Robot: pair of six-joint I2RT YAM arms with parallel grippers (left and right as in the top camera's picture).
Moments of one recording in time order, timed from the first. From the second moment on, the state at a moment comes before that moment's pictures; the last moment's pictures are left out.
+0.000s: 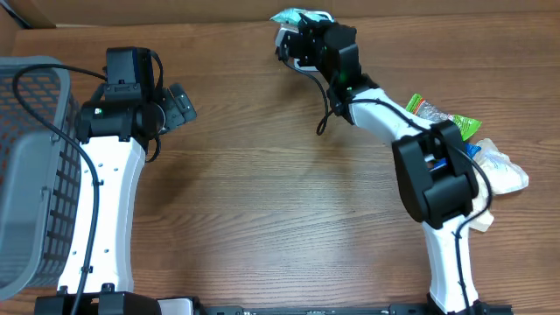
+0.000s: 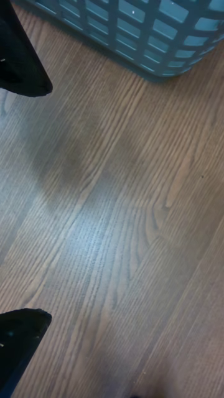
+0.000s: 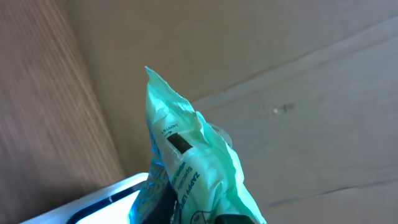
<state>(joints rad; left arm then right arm) 0.04 1.51 1.47 -1.00 -0.16 -0.45 0.41 2.30 1.69 0.45 -0.03 -1.06</state>
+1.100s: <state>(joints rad) 0.04 1.51 1.47 -1.00 -0.16 -0.45 -0.17 1.82 1.52 -1.03 -0.12 0.56</state>
